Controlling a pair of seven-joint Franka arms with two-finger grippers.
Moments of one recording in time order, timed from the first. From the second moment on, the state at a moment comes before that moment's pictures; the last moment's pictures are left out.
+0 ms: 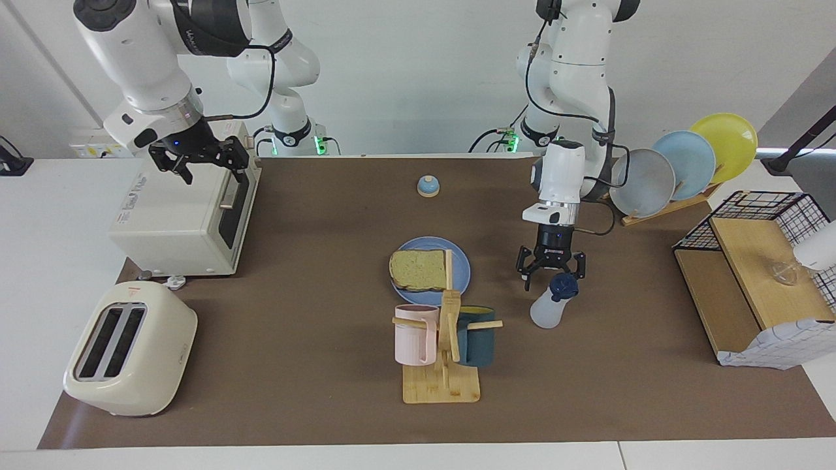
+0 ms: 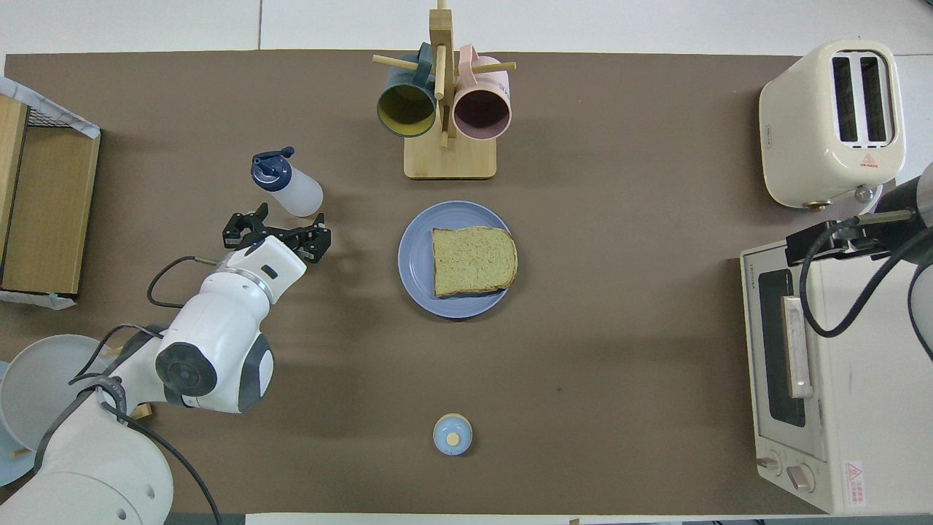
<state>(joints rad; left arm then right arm) -0.61 0.25 0.29 -2.48 -0.07 3.49 -0.01 0.01 -0.05 0.00 -1.71 -0.03 1.56 -0.03</state>
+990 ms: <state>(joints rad) -0.79 0.00 0.28 -2.62 -0.07 3.50 -0.18 0.01 -0.05 0.00 -1.71 -0.03 1.56 -0.03</state>
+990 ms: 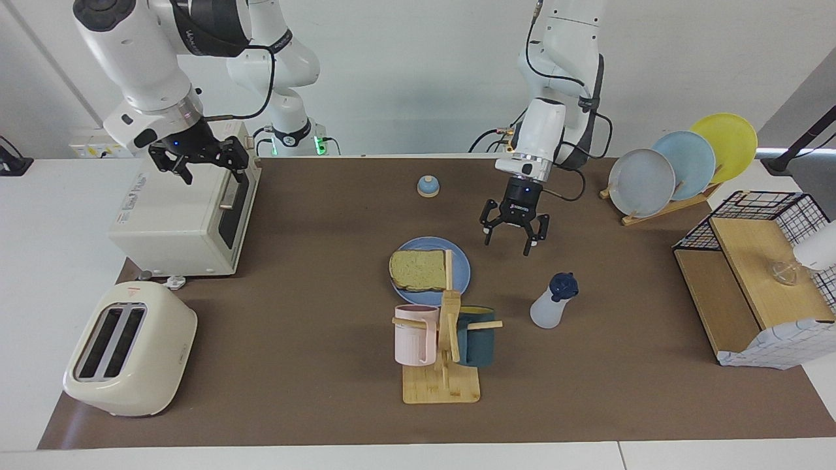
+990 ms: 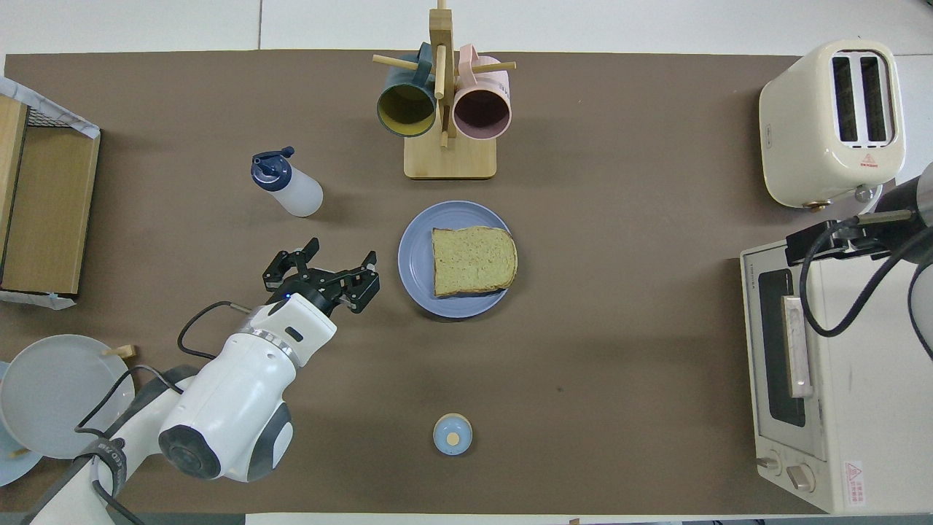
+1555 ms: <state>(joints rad) -0.78 -0.15 0.29 -2.38 -0.07 2.99 -0.21 0.01 -0.05 0.00 -1.71 -0.03 1.56 -0.03</state>
